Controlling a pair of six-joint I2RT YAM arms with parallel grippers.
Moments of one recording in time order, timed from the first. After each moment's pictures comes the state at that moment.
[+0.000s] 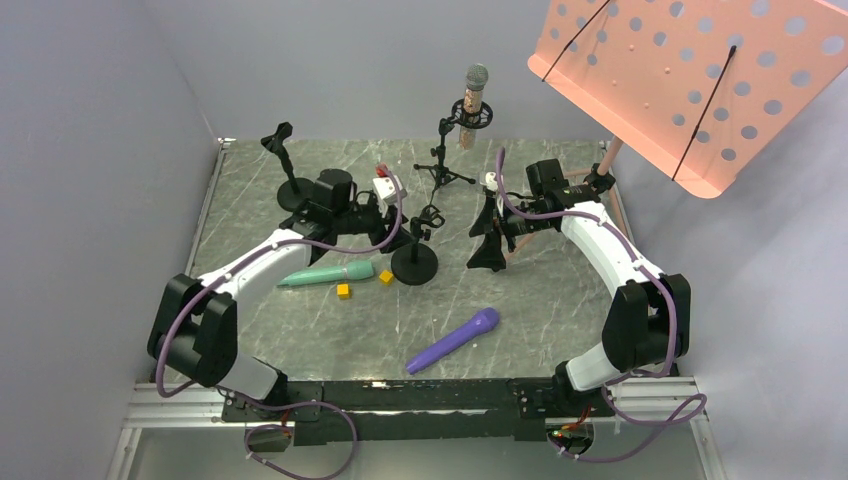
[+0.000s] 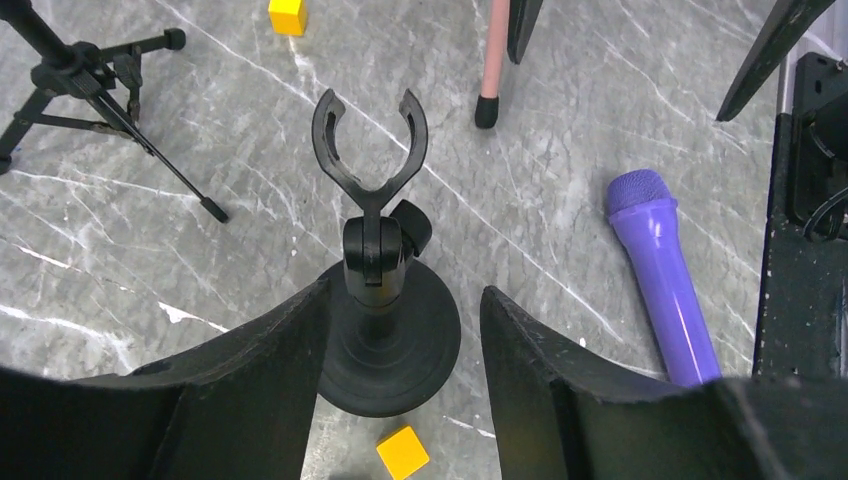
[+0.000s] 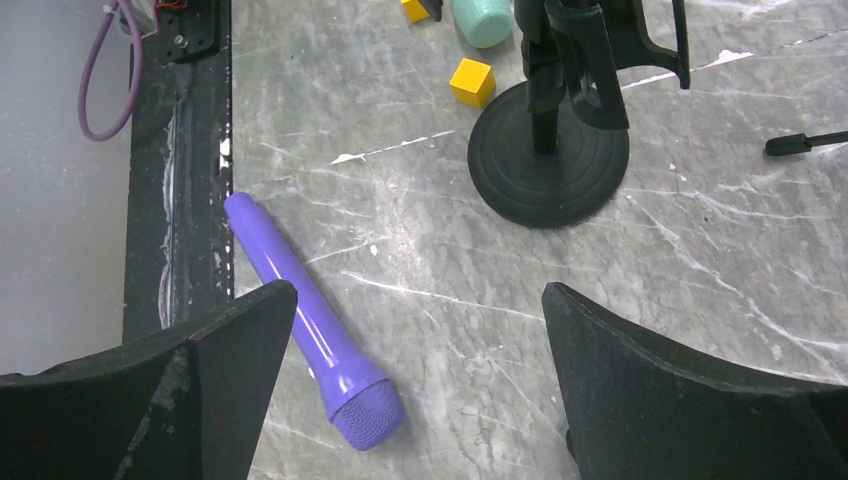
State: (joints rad) left arm -0.47 1.46 1.00 0.02 0.72 0.22; right arm 0.21 1.51 1.21 -0.83 -1.08 -0.79
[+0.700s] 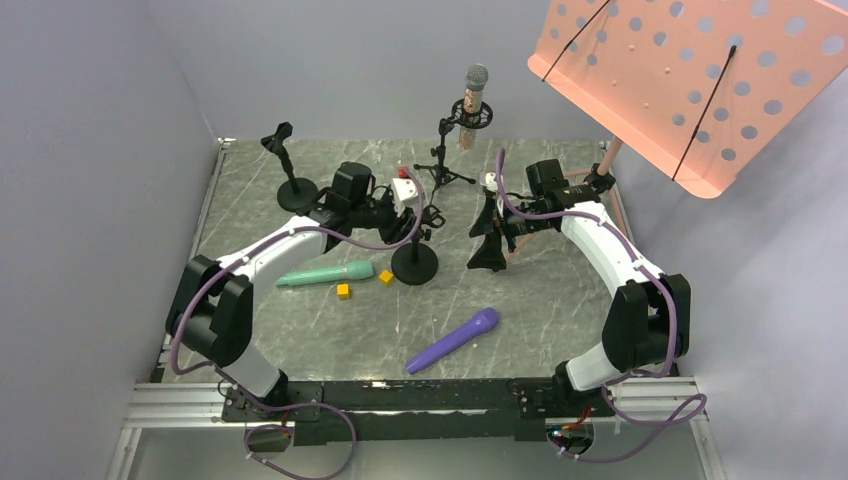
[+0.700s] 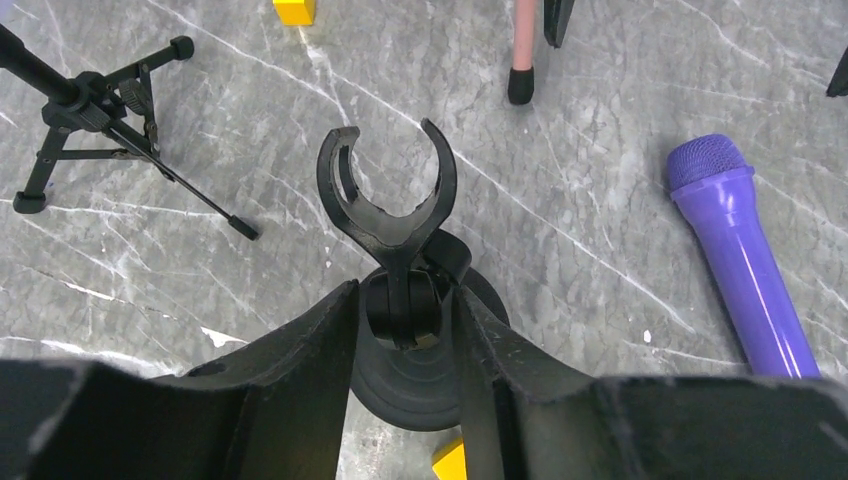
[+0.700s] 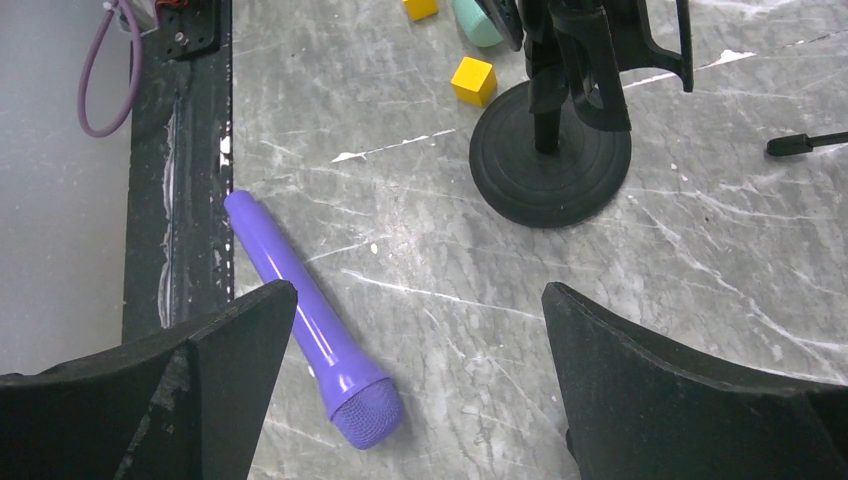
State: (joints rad) left arm -0.52 1.58 1.12 -0.07 0.66 0.38; right arm 0.21 1.51 1.21 -0.84 -1.08 -0.80
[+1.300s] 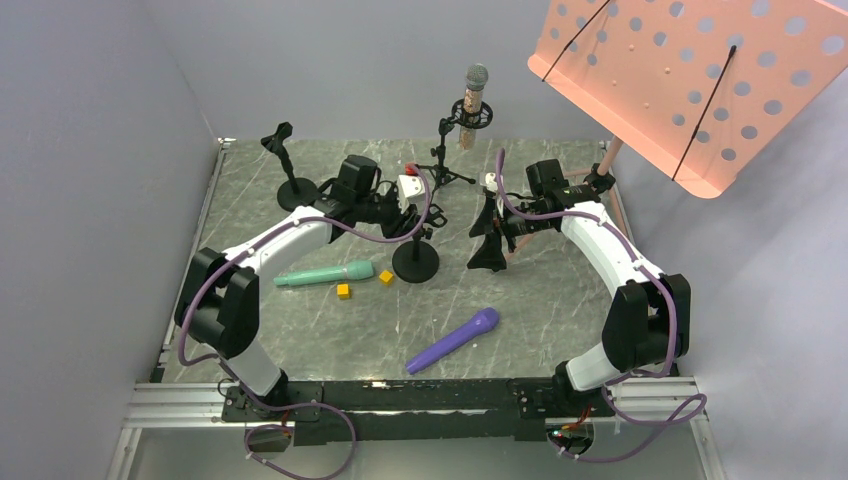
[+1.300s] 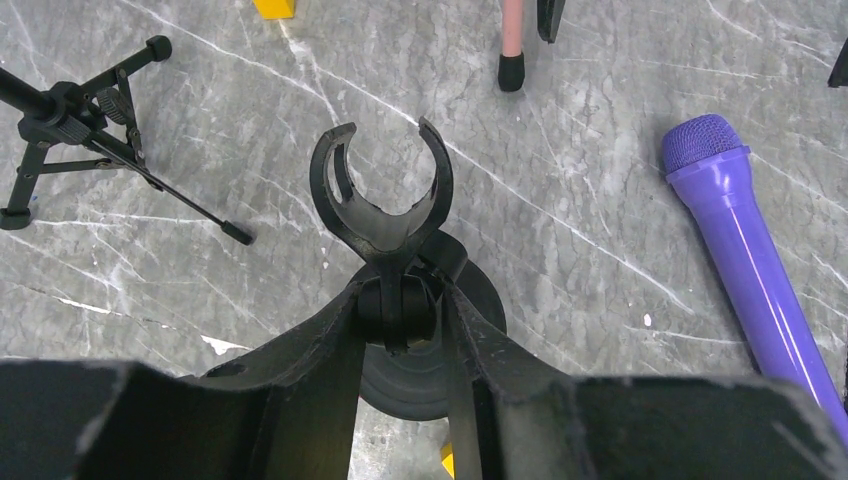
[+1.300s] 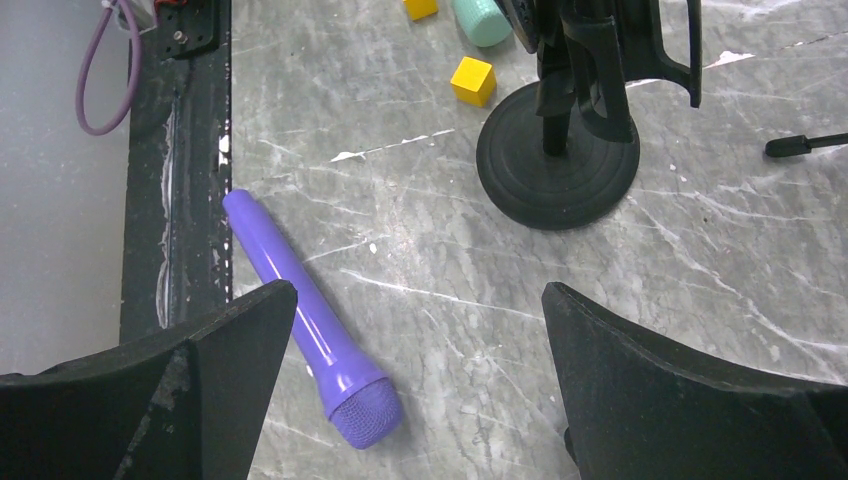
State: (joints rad) left arm -0.52 1.64 1.23 -0.21 0.68 0.46; right arm 0.21 1.51 1.21 -0.84 -1.08 -0.80
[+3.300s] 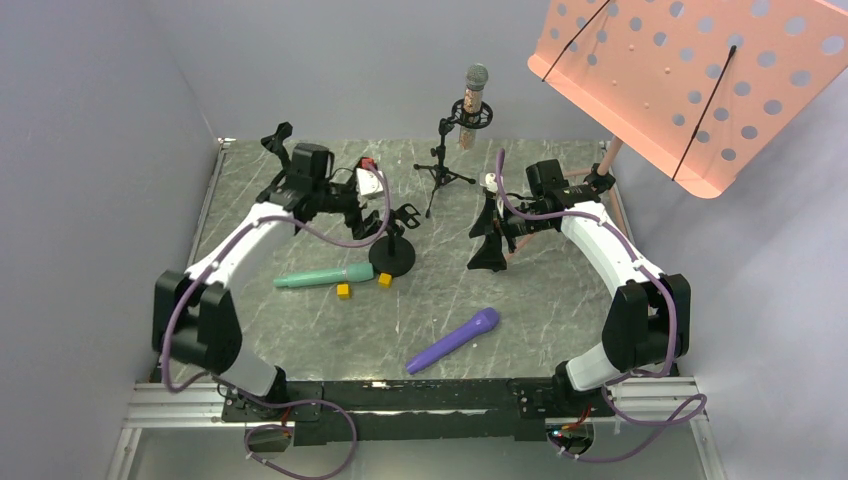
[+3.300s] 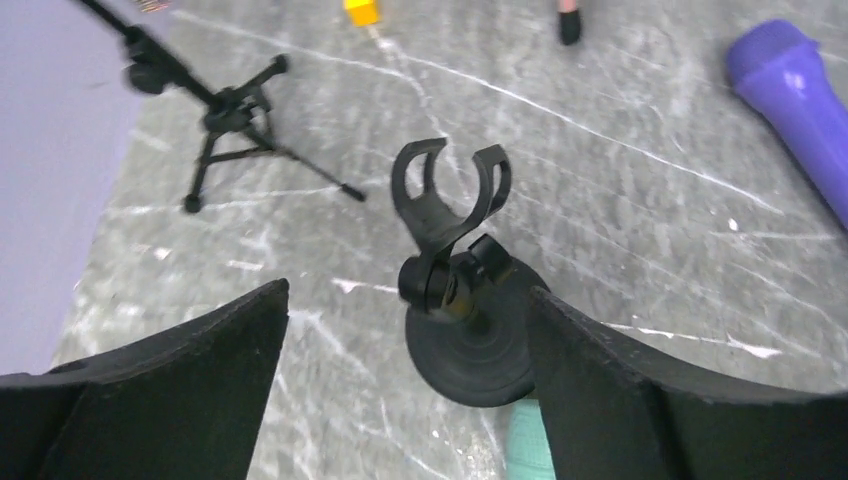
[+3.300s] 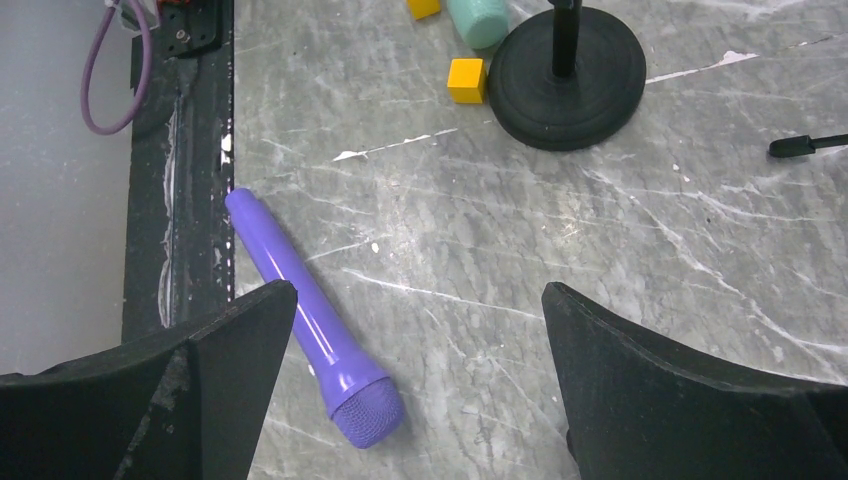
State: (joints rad) left arm -0.31 1.58 1.28 -0.43 0.88 0.85; right arm 0.21 1.51 1.21 -0.85 -1.08 -0.81
